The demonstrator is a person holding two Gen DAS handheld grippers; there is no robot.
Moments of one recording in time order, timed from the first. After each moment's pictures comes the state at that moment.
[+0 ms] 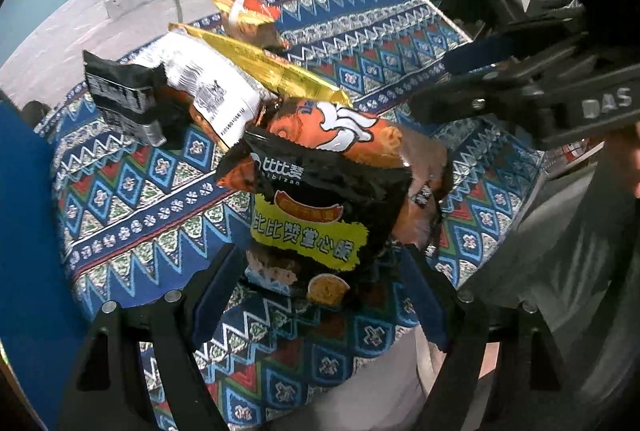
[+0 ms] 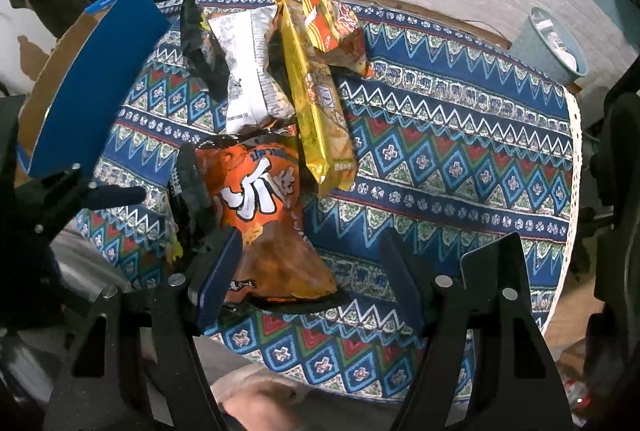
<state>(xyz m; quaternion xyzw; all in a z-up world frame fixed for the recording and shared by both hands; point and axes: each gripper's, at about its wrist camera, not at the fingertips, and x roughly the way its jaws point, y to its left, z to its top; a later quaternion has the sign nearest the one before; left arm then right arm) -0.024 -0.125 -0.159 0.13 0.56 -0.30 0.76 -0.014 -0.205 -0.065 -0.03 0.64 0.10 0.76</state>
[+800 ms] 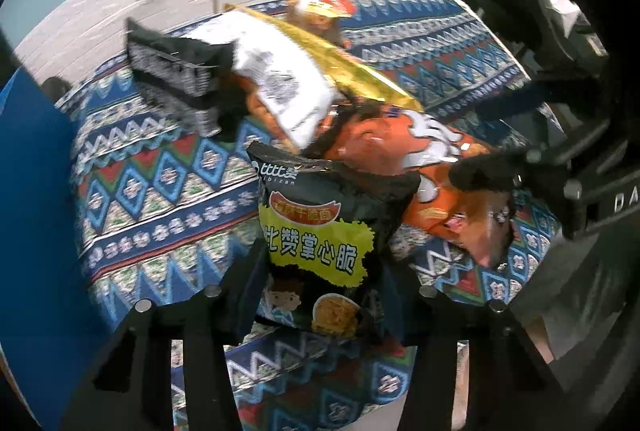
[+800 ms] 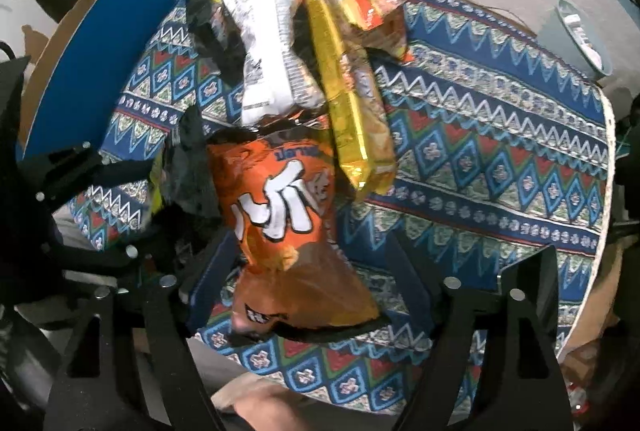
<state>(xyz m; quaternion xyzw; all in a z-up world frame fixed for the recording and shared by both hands) 0.009 -0.091 -0.169 0.11 0.56 -0.25 0.78 0.003 -0.180 -0.098 -0.03 0.67 0.13 0.73</state>
